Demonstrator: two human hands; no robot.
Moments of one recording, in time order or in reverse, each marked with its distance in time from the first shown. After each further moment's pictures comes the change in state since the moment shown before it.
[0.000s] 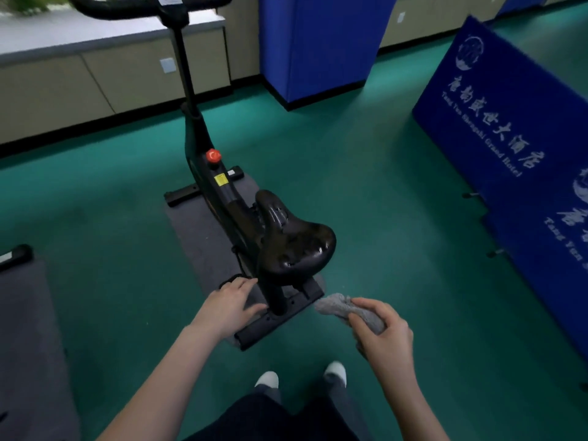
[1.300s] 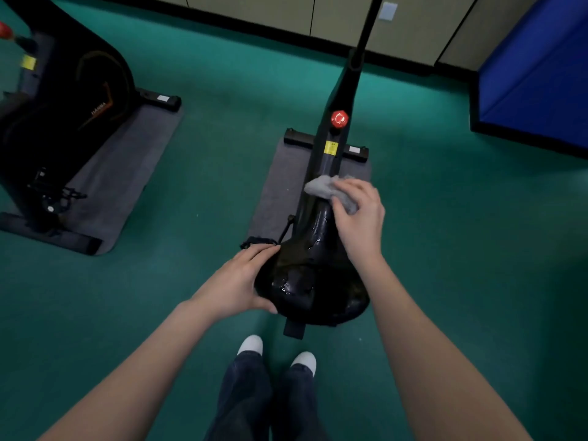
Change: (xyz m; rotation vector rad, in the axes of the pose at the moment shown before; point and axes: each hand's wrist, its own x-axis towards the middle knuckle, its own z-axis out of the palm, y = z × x) left_hand 0.091 0.052 0.045 -0.560 0.392 -0.426; right_hand 0.283 -0.052 0.182 -0.224 -0.690 -0.780
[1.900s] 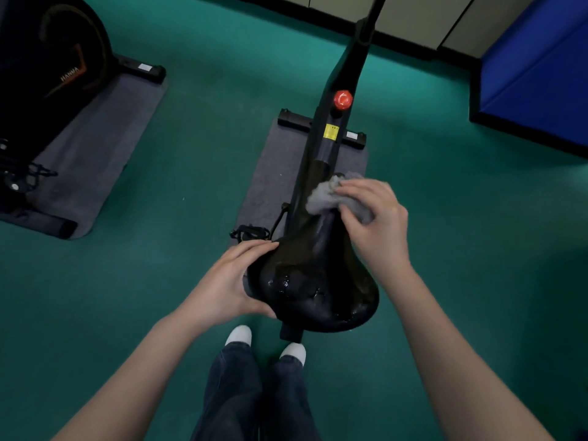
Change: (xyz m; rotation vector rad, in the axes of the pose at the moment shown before) left_hand 0.005 -0.016 0.013 -0.311 0.140 0.019; right_hand -0.005 0.006 -0.011 -0.177 -0.114 -0.254
